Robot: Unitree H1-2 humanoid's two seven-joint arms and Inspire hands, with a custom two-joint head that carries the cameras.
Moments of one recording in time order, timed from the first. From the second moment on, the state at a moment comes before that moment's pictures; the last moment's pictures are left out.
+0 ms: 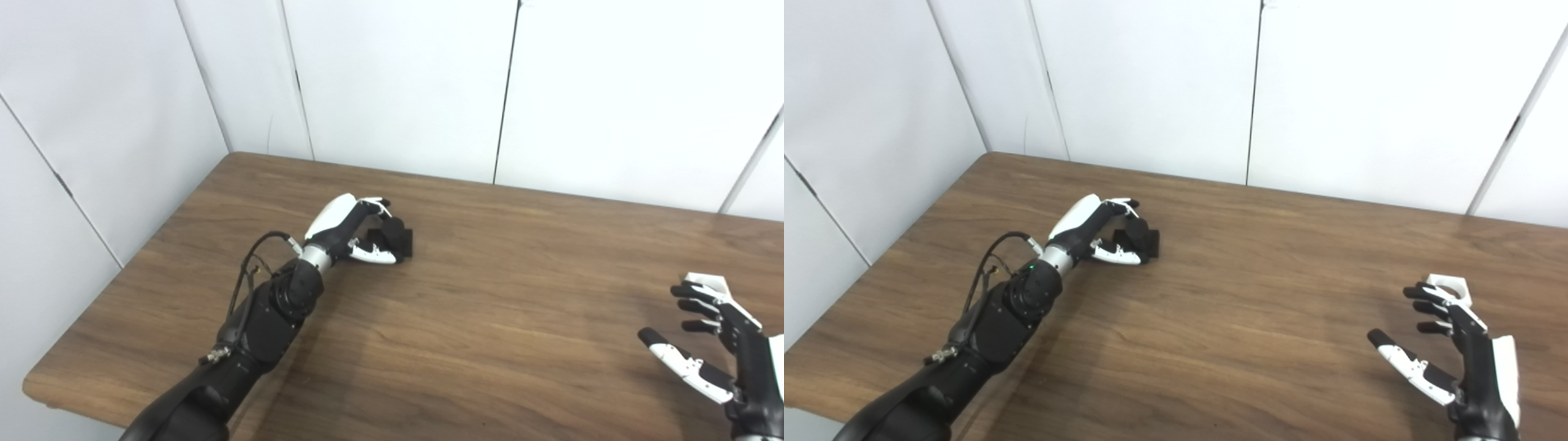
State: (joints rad) left arm -0.49 0.40 -0.24 0.54 0.41 -0.11 0.03; right arm -0.02 -0.16 -0.01 -0.11 -0.34 -0.09 -0.15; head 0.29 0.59
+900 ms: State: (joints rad) left arm -0.47 0.39 -0.28 0.48 0.32 -0.23 -0.14; right arm -0.02 -0.16 -0.01 -0.11 -0.35 -0.09 -0.15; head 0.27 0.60
